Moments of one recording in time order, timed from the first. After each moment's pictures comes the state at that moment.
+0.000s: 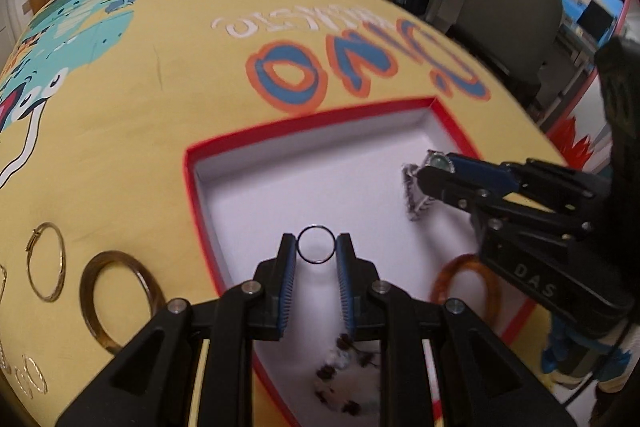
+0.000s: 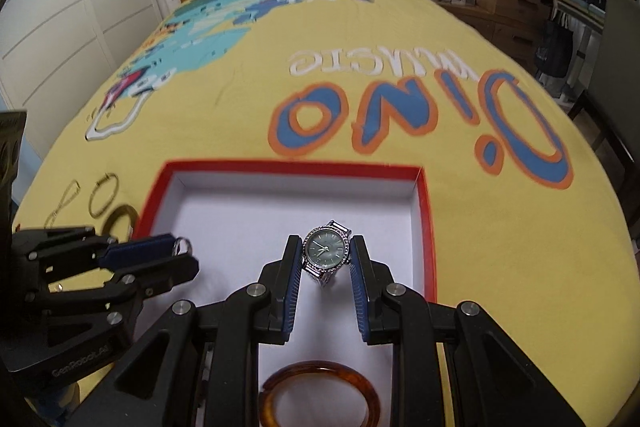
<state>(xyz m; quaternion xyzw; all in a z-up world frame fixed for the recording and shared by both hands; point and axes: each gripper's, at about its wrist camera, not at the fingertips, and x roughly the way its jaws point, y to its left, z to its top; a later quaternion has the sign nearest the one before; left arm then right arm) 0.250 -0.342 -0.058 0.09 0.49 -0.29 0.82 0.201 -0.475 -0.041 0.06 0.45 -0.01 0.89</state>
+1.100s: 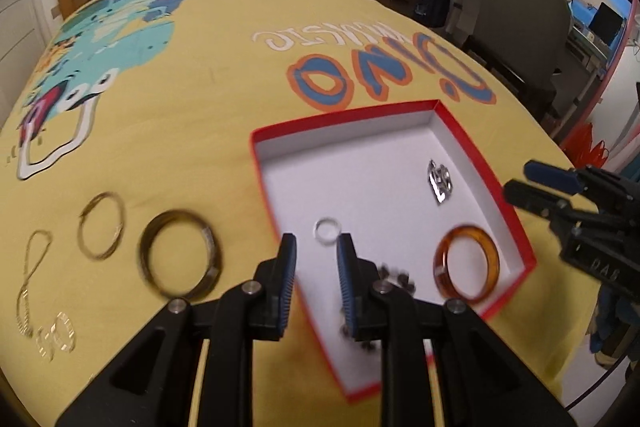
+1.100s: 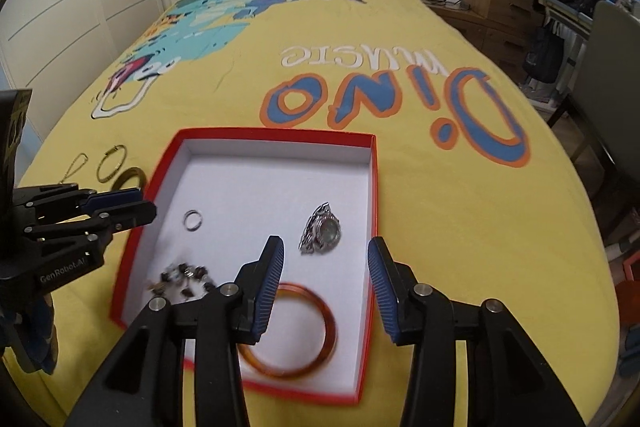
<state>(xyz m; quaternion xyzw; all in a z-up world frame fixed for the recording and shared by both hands) 0.203 -0.296 -0.020 0.10 0.46 -0.25 0.85 0.131 -0.485 -0.003 0.04 0.44 -0.03 0.90</state>
